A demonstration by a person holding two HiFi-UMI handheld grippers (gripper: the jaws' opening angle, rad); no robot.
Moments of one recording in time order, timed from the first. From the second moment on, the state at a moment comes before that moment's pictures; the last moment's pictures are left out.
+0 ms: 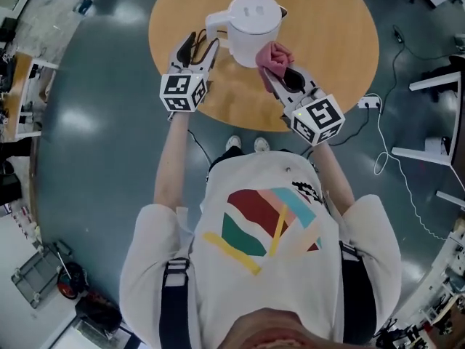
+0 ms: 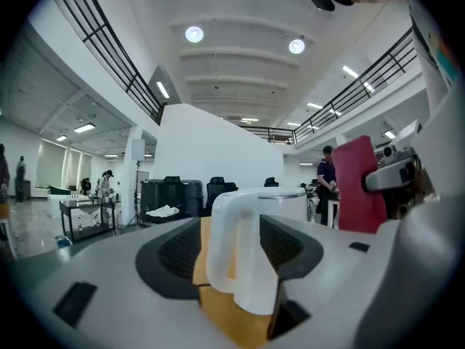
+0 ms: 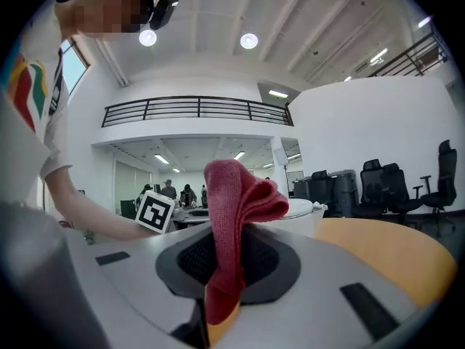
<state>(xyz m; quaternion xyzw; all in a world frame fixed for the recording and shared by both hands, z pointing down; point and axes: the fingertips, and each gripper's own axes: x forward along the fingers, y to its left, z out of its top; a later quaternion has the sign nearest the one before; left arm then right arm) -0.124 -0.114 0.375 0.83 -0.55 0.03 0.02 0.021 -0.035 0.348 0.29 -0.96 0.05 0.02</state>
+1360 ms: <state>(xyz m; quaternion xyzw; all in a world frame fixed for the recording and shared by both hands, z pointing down) -0.112 -0.167 0.425 0.86 -0.48 0.14 0.01 -0.045 -0.112 0.405 0.46 -0.89 0.04 0.07</state>
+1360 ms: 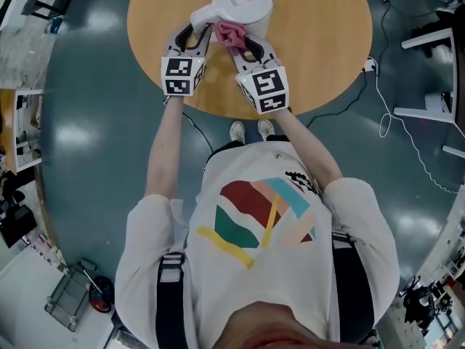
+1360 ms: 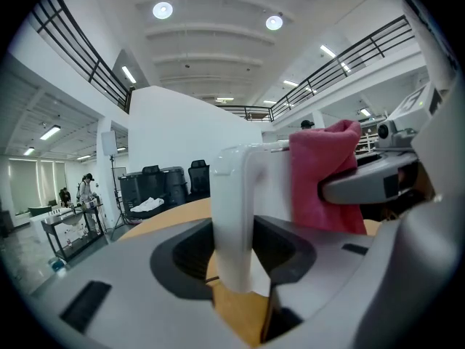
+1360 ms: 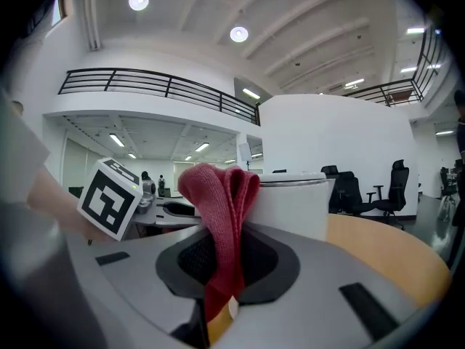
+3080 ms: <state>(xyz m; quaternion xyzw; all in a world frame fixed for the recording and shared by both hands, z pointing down) -0.104 -0.189 0.427 0.85 -0.51 0.14 0.00 0.063 -0.128 0.465 0.53 -0.84 0.12 -0.02</state>
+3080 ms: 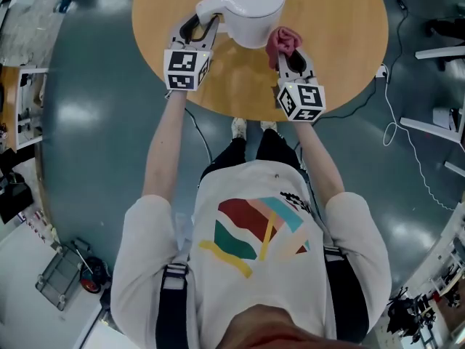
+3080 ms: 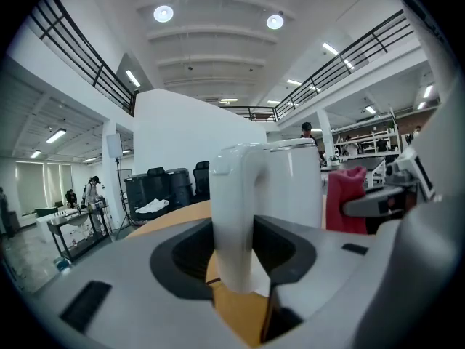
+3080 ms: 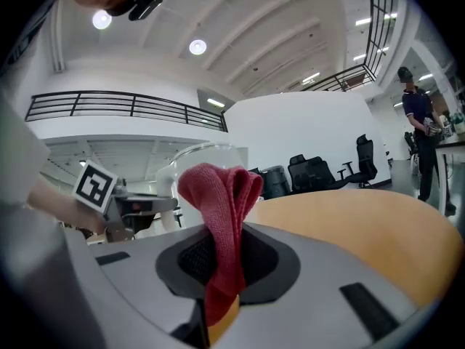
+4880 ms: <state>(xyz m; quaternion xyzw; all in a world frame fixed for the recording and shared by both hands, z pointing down) -0.104 -0.190 0.432 0.86 -0.49 0.10 -0.02 0.053 -0.163 0.547 0.50 -0.86 0.07 0.08</state>
